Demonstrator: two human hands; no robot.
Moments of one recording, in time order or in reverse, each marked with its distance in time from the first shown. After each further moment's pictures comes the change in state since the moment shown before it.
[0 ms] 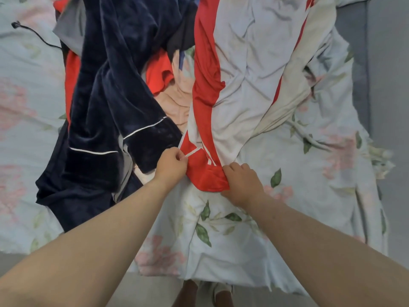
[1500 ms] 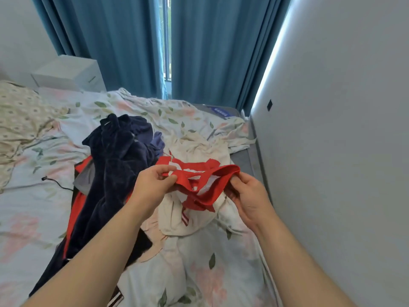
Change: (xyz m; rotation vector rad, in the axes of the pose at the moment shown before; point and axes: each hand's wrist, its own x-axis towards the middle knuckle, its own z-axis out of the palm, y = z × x) left_hand -0.175 0.343 -0.166 -0.650 -0.080 0.414; right_hand -0.210 0.037 -0.394 1.829 0.617 -0.004
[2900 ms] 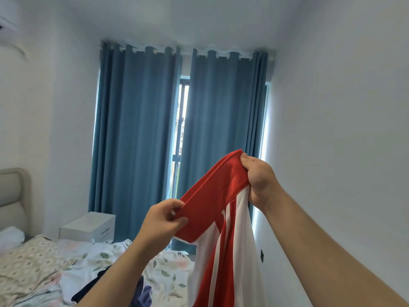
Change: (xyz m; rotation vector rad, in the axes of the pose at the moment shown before) left_hand -0.194 0.334 0.095 0.230 0.071 0.824; right_hand -0.170 -0.437 0.042 -0.051 -0.212 -0.618
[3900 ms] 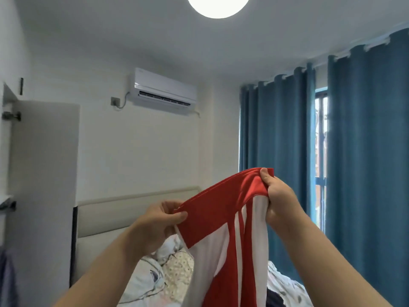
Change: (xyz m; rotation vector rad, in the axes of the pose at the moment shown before) left_hand -0.142 0.153 -0.166 -0.234 0.352 -0.226; right_hand -0.068 0.001 0.142 0.487 -0.537 0.318
